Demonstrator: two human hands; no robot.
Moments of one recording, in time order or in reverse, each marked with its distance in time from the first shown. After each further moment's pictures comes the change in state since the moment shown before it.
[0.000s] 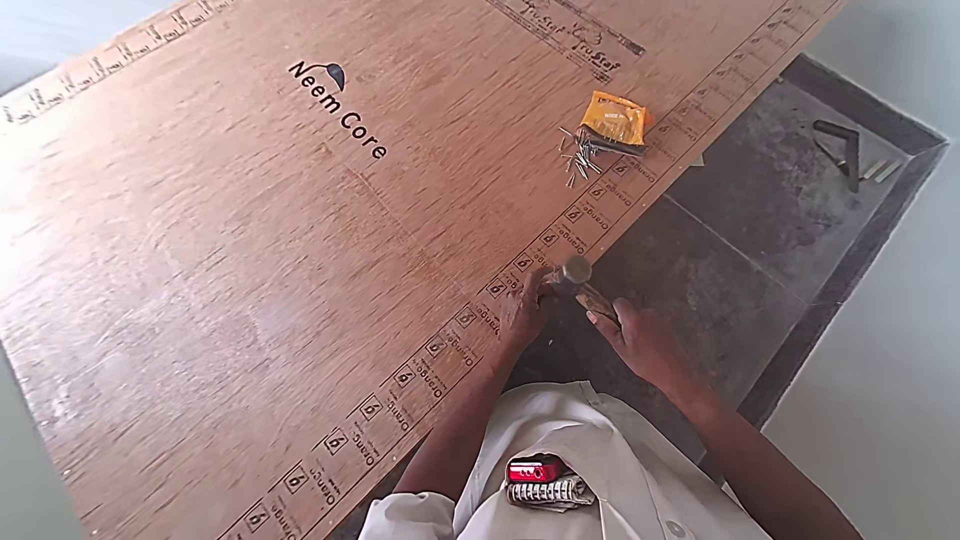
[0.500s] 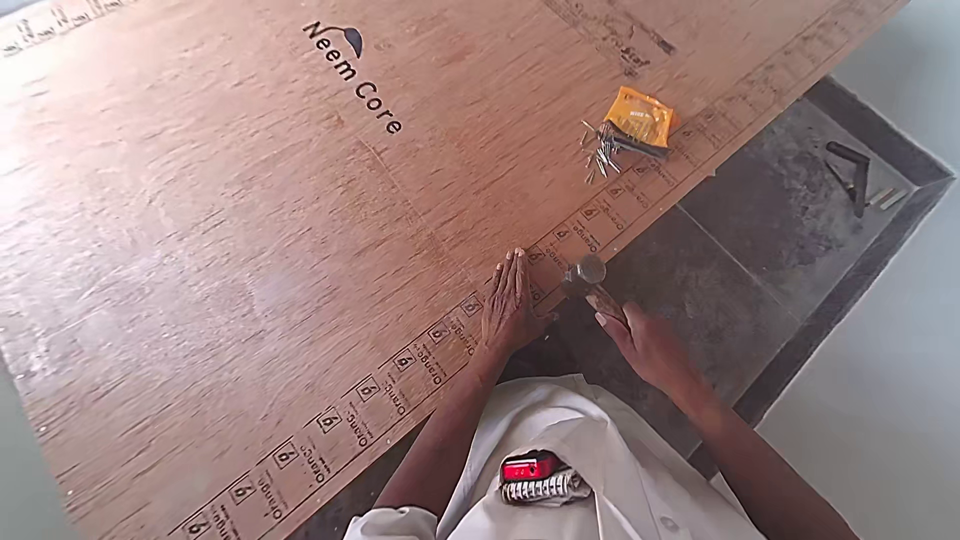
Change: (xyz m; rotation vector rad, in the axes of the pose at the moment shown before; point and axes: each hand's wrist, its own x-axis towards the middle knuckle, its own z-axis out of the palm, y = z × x) left_hand -0.016 -0.017 -0.019 0.474 -0.150 -0.123; right_hand 0.004 0.009 0.010 -0.058 -0.005 -0.039
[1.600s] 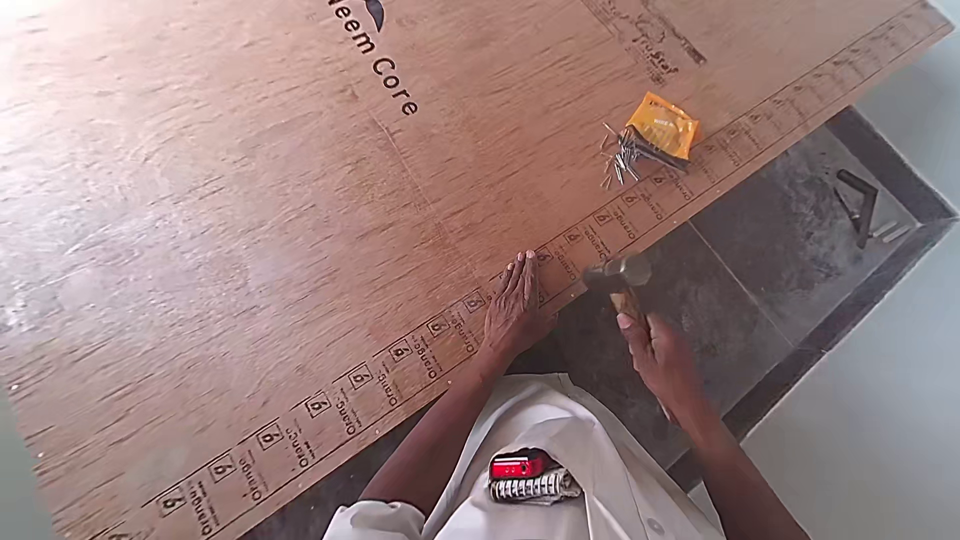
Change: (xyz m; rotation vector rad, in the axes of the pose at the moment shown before) left_hand -0.006 0.006 0.002 -0.043 0.013 -0.006; right_hand -0.002 0.007 0.004 0.211 0.191 -0.012
